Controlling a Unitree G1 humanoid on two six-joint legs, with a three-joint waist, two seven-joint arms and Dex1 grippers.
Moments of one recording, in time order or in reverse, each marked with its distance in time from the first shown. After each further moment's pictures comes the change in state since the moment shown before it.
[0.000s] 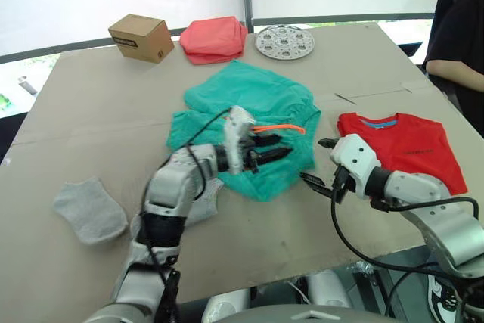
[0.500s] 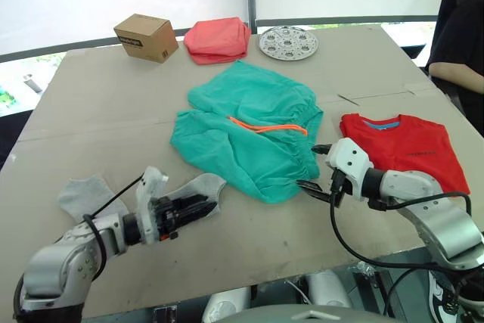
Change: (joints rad) left arm 0.599 0.313 0.262 -0.087 -0.150 0.076 -0.005; right arm -0.023 0.001 0.024 0.092 -0.004 -0.062 0.093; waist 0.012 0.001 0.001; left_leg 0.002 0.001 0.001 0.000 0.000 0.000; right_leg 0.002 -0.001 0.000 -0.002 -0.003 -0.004
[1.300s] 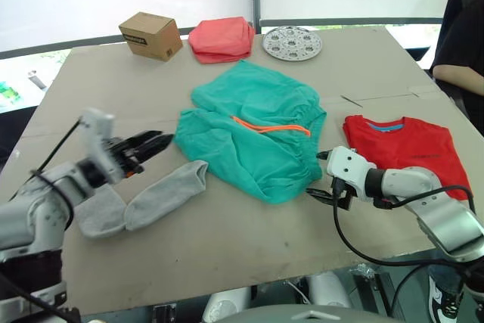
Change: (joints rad) left arm -0.387 0.121 0.054 0.148 -0.102 0.007 0.092; right arm -0.054 -0.123 0.102 0.066 -0.141 -0.041 0.080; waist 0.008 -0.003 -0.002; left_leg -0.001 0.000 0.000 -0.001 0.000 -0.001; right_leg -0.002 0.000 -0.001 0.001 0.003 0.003
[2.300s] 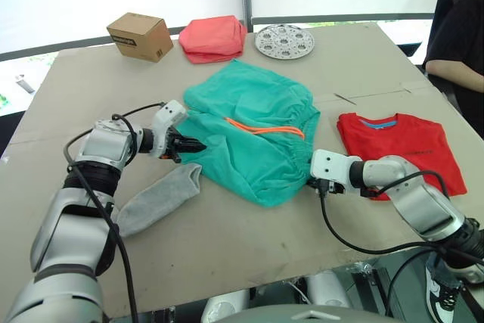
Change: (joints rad) left arm -0.583 -0.007 -0.574 0.800 0.576 -0.240 -0.378; right arm -0.158 0.052 0.146 0.187 -0.218 -0.061 0.079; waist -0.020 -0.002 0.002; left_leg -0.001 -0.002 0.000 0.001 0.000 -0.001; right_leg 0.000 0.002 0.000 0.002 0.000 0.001
